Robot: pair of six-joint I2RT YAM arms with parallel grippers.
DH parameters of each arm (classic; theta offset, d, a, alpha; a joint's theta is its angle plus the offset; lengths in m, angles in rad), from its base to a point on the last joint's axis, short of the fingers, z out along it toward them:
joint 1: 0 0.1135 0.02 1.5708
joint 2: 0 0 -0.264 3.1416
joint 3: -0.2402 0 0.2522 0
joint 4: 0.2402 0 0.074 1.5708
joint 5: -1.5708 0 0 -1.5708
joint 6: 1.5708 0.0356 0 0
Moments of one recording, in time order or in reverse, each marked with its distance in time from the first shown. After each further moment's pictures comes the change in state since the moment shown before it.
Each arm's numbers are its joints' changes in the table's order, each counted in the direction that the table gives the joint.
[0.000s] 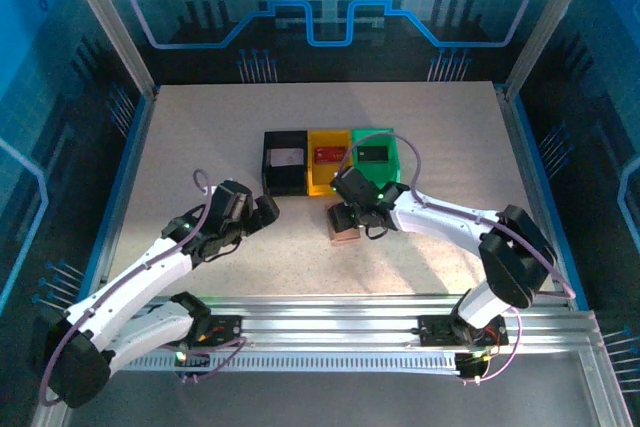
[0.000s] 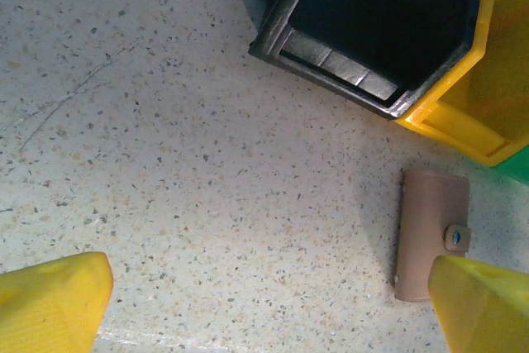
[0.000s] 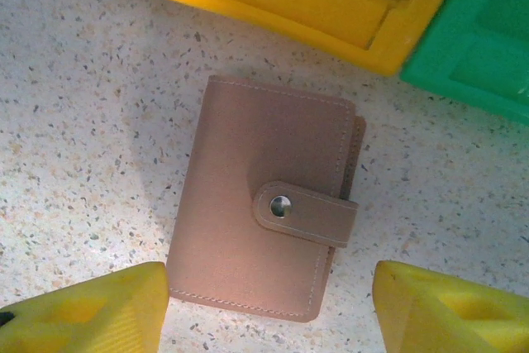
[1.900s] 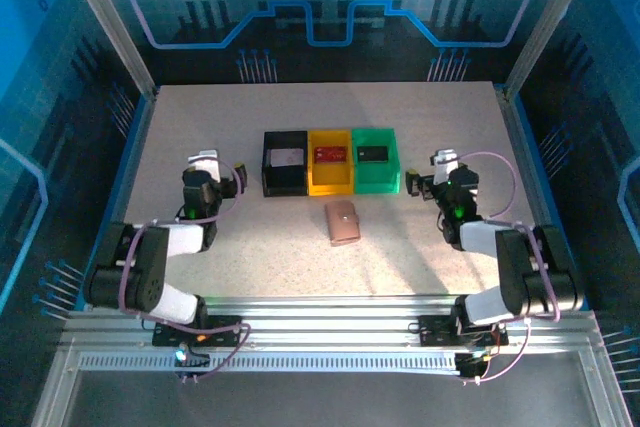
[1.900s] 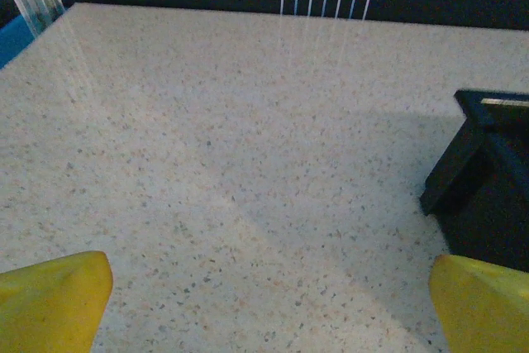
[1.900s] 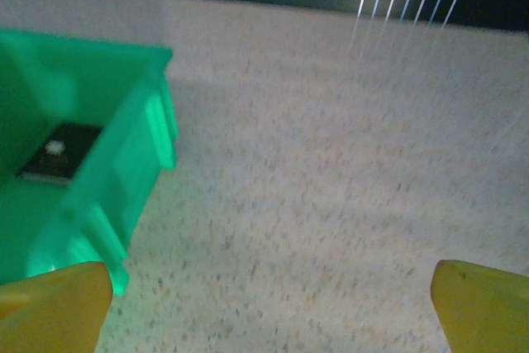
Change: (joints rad) left arm 0.483 -0.489 0.283 -1.340 0.002 0.881; right arm -0.746 0.177 0.631 -1.213 0.162 -0.499
